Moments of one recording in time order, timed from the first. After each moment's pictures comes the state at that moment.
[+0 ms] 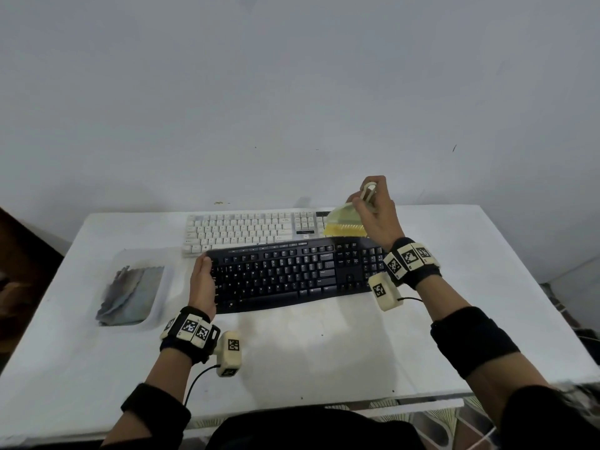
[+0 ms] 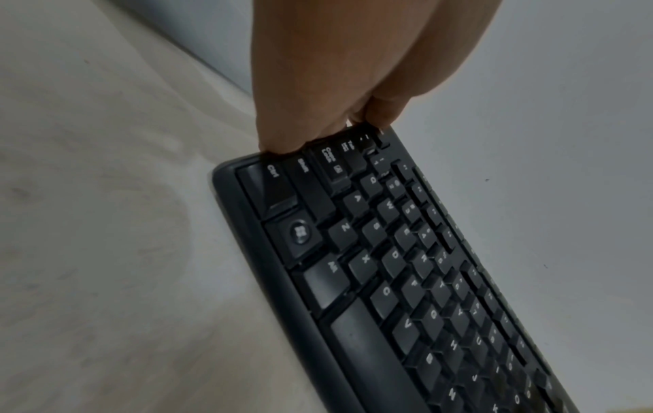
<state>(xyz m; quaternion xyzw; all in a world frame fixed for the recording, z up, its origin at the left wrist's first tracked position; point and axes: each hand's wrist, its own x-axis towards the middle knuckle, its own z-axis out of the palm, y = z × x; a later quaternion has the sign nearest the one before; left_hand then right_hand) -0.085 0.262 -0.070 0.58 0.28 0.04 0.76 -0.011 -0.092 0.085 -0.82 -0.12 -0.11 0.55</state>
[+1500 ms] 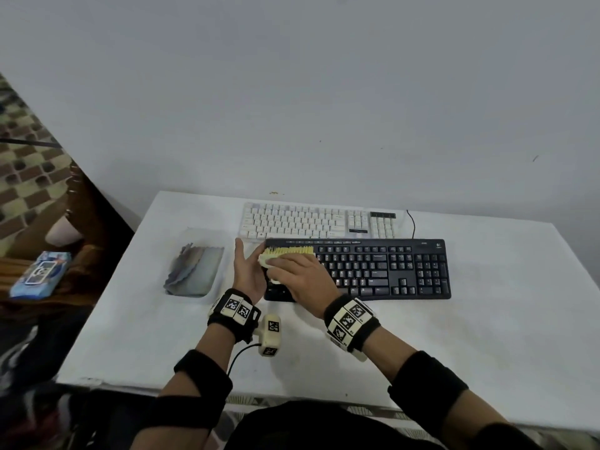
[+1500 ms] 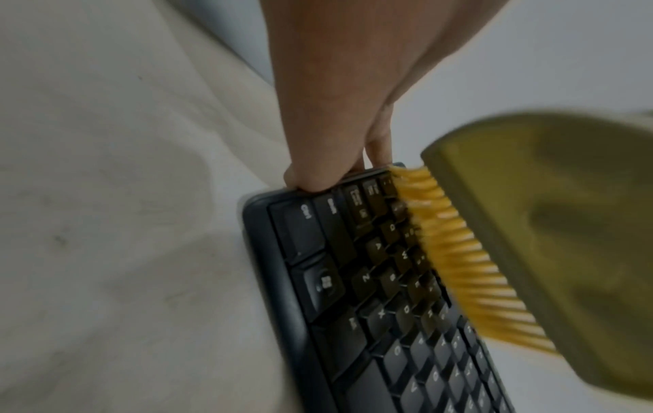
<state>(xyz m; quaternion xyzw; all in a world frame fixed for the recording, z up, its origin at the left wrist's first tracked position) -0.105 0.282 -0.041 0.39 0.26 -0.07 0.88 -0.099 0.113 -0.019 -0.83 -0.49 -0.17 0.22</state>
